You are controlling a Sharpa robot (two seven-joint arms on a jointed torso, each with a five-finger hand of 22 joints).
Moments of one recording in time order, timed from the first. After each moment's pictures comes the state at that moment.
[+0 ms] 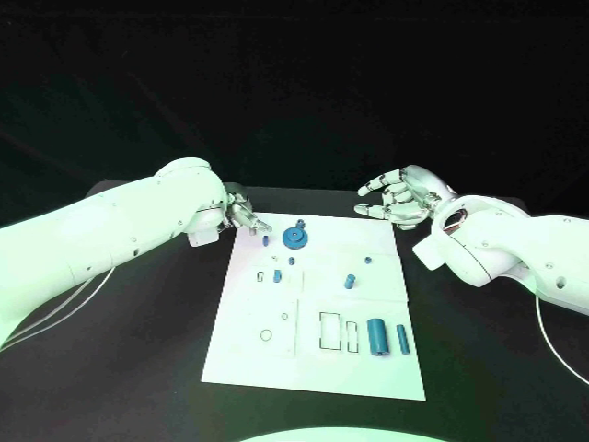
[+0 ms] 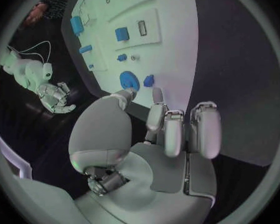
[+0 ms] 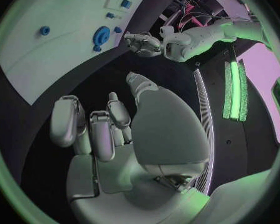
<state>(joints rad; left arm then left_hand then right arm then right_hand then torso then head) 1.30 -0.50 0.01 1.06 -1.11 0.25 -0.53 1.07 -0.20 0.36 0.29 0.29 0.83 0.08 0.62 0.79 1.33 0.01 1.36 1.20 1.47 -0.06 1.57 1.31 0.06 1.46 0.04 1.46 1.31 1.33 -0.89 -0.17 1.58 -0.73 -0.52 -0.01 1.37 -0.20 0.27 0.25 0.28 0.82 0.18 0.24 0.34 1.26 0.09 1.27 1.20 1.47 0.01 1.50 1.31 0.08 1.37 0.12 1.24 1.31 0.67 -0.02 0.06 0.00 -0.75</state>
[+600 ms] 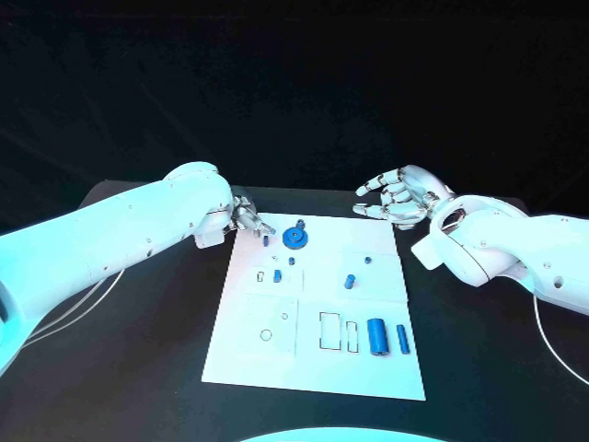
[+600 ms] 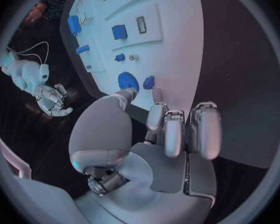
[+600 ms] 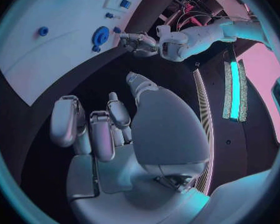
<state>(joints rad) 1.29 -0.46 0.00 0.99 -1.11 0.25 -0.51 1.07 -0.19 0.36 0.29 0.29 0.83 0.08 0.61 0.79 1.33 0.01 1.36 1.19 1.47 -0.06 1.57 1.31 0.06 1.46 0.05 1.46 1.31 1.33 -0.88 -0.17 1.58 -0.73 -0.52 -0.01 1.37 -0.20 0.27 0.25 0.28 0.82 0.18 0.24 0.34 1.26 0.09 1.27 1.20 1.47 0.01 1.50 1.31 0.08 1.37 0.12 1.24 1.31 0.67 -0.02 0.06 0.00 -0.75</state>
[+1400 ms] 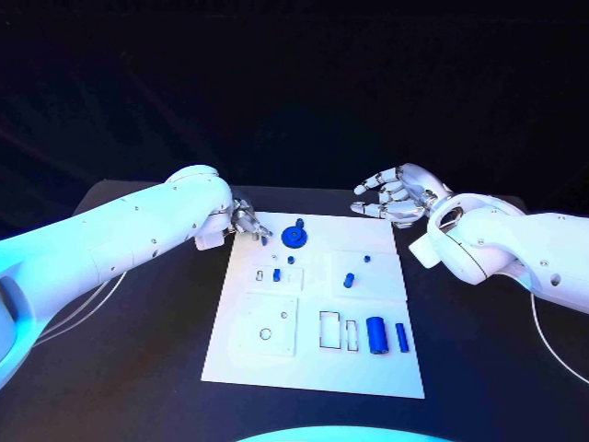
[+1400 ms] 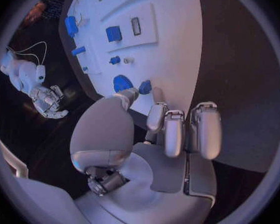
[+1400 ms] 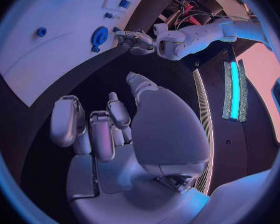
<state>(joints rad) 1.28 -0.43 -0.01 0.94 -1.10 0.26 -0.50 1.10 -0.17 0.36 0.29 0.29 0.83 0.08 0.60 0.78 1.33 0.02 1.36 1.20 1.47 -0.06 1.57 1.31 0.06 1.46 0.05 1.46 1.31 1.33 -0.88 -0.17 1.57 -0.73 -0.52 -0.01 1.37 -0.20 0.27 0.25 0.28 0.82 0.18 0.24 0.34 1.26 0.09 1.27 1.20 1.47 0.01 1.50 1.31 0.08 1.37 0.12 1.24 1.31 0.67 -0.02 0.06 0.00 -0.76</state>
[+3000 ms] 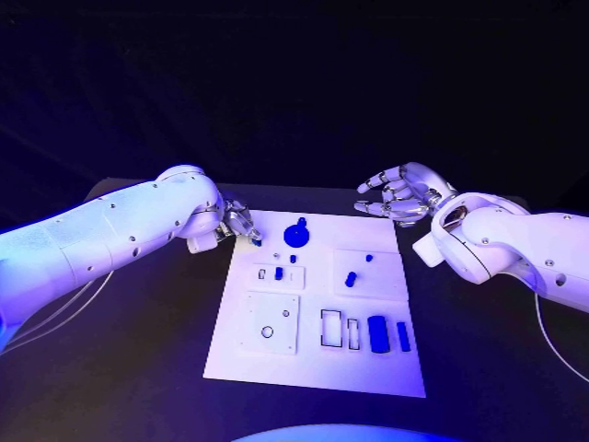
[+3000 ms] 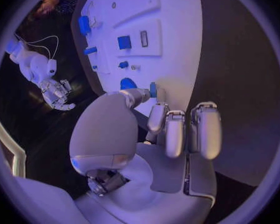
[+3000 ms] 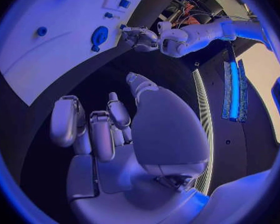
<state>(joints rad) 1.28 -0.52 -0.01 1.03 -0.98 0.26 -0.48 1.25 -0.18 0.67 0.24 0.33 0.85 0.09 0.63 0.78 1.34 0.01 1.36 1.21 1.47 -0.06 1.57 1.31 0.06 1.46 0.05 1.46 1.31 1.33 -0.89 -0.17 1.58 -0.73 -0.52 -0.01 1.37 -0.20 0.27 0.25 0.28 0.82 0.18 0.24 0.34 1.27 0.09 1.28 1.20 1.47 0.01 1.50 1.31 0.08 1.37 0.12 1.24 1.31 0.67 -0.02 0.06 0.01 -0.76</state>
